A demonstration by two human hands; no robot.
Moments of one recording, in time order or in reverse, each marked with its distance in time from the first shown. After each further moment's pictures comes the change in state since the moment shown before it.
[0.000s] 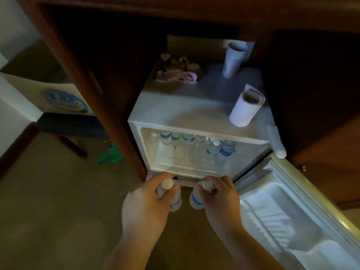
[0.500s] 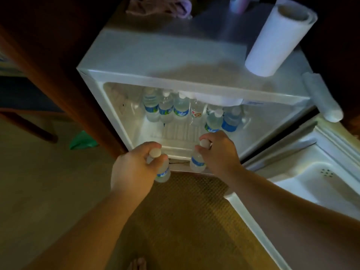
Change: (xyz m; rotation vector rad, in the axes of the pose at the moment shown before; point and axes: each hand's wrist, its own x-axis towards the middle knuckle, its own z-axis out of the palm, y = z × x) left_hand 0.096 -0.117 0.119 0.041 -0.045 0.042; right_hand 0.134 0.095 0.071 -0.294 -0.125 -0.121
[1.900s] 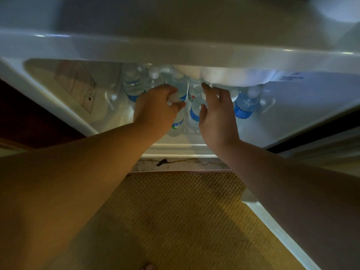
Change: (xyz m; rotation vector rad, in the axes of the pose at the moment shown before) left_hand 0.200 -0.008 0.105 0.011 -0.096 0.252; right_hand 0.123 0.039 0.084 -0.087 0.418 -0.156
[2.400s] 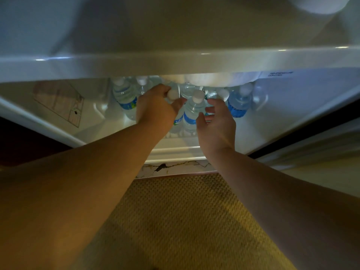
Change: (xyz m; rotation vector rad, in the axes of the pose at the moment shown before) left_hand 0.021 0.019 0.024 0.034 0.037 -0.110; right_hand -0.018 -0.003 -0.007 0.391 0.072 0.472
